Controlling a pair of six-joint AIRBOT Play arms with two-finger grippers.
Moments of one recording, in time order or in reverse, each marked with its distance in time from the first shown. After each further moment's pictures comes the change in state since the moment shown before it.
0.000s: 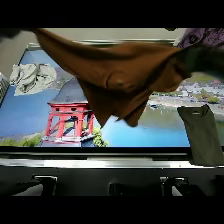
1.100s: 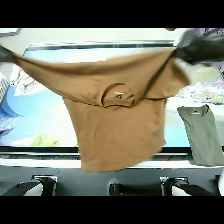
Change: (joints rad) left arm 0.048 0.148 -0.358 0.215 -0.128 -0.136; right arm 0.000 -0.449 0.305 -0.076 0.250 0.319
